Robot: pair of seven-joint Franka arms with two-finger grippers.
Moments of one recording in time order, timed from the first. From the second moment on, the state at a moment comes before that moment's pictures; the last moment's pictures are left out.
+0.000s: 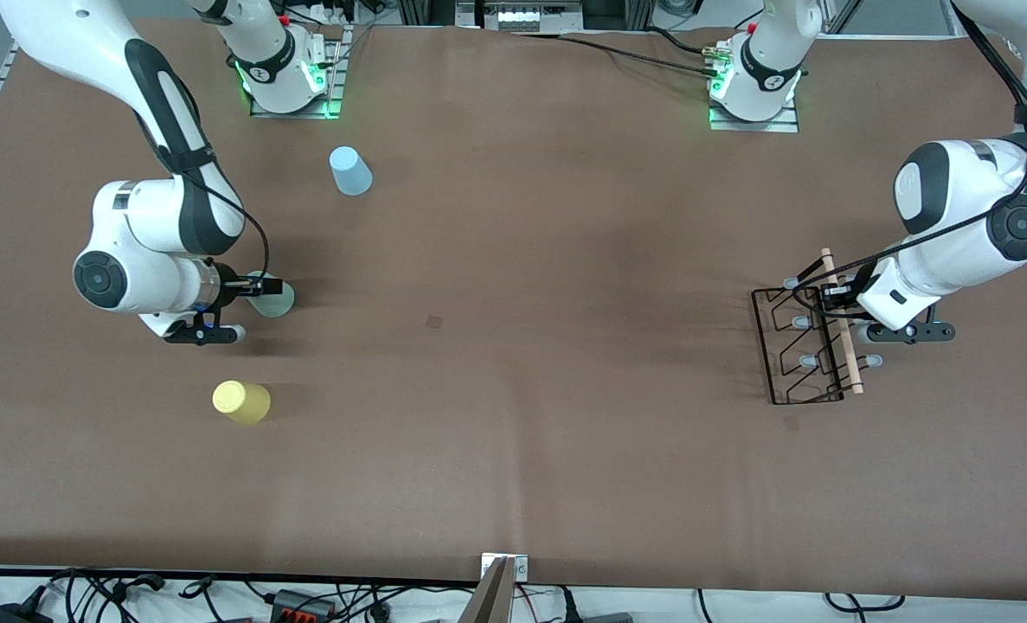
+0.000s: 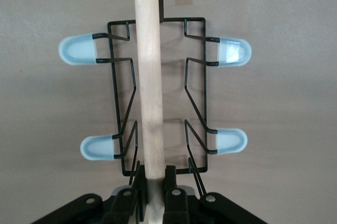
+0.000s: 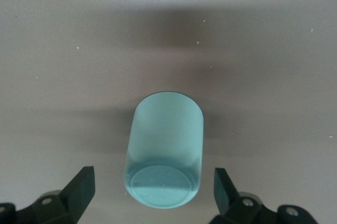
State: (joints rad) left arm 0.14 0.22 -0.10 -2.05 0.00 2.17 -0.01; right arm 0.09 0.41 -0.03 -1.99 0.10 2.07 0.01
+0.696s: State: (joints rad) left arm -0.08 0.25 -0.31 -1.77 0.00 1.87 -0.28; right arm 0.10 0.43 -0.03 -2.00 0.09 2.07 0.01
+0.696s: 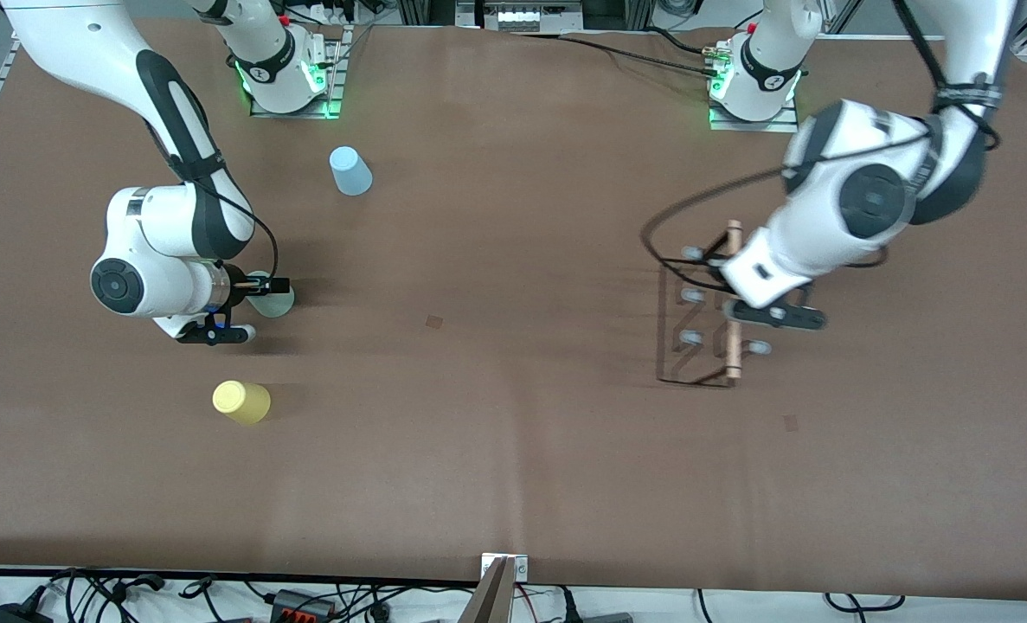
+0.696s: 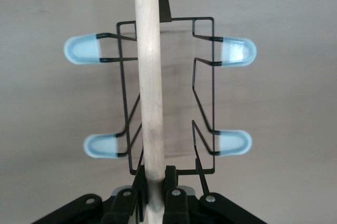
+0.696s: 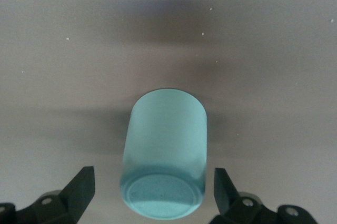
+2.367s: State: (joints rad) left arm -0.52 0.69 -0.31 -1.35 -0.05 1.93 -0.82; right arm 0.12 0.41 -0.03 -1.72 0.07 1.81 0.01
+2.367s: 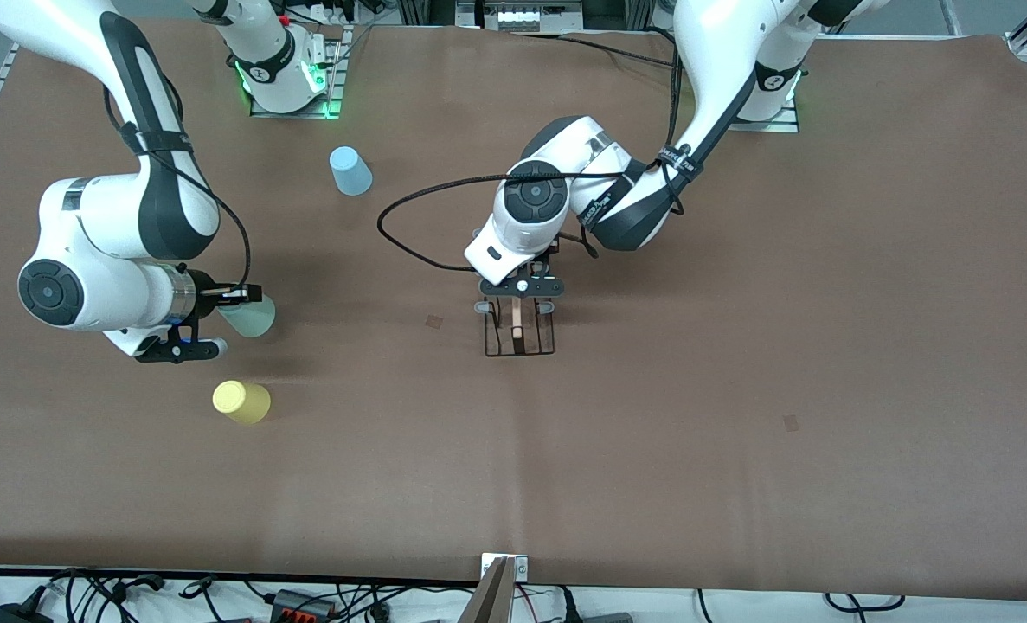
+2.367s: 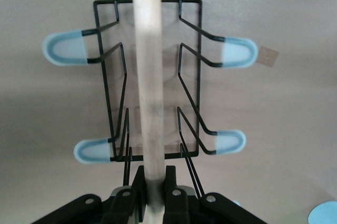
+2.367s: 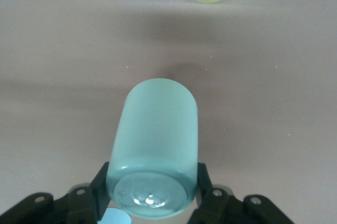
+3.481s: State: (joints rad) left arm -0.13 0.43 -0.28 -1.29 -0.04 1.49 -0.46; right arm 0.13 0.41 -0.03 -1.64 0.08 1.68 0.01
